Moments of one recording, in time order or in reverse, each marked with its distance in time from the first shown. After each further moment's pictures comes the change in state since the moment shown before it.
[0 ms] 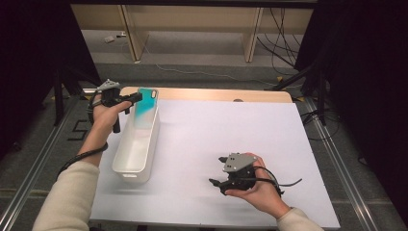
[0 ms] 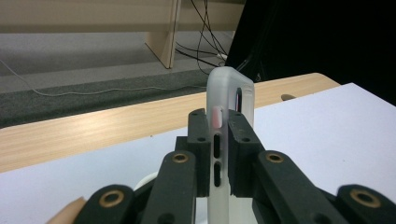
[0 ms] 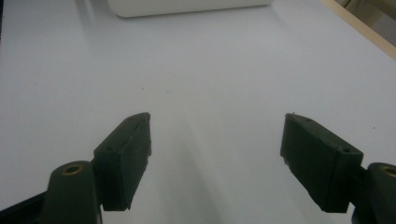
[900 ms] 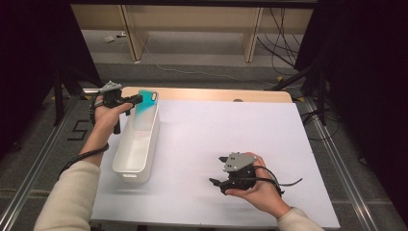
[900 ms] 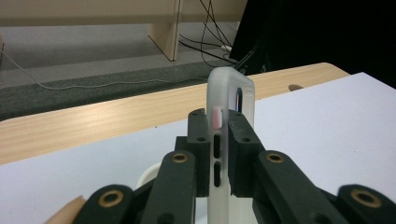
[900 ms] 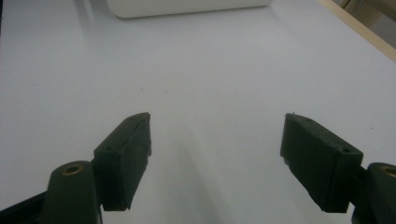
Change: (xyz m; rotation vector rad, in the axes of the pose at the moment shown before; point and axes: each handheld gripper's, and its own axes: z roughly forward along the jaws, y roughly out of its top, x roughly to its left) left arm 0.002 -0.006 0.005 0.028 0.019 0.005; right arm -0.001 0.000 -0.001 -0.002 0.001 0.000
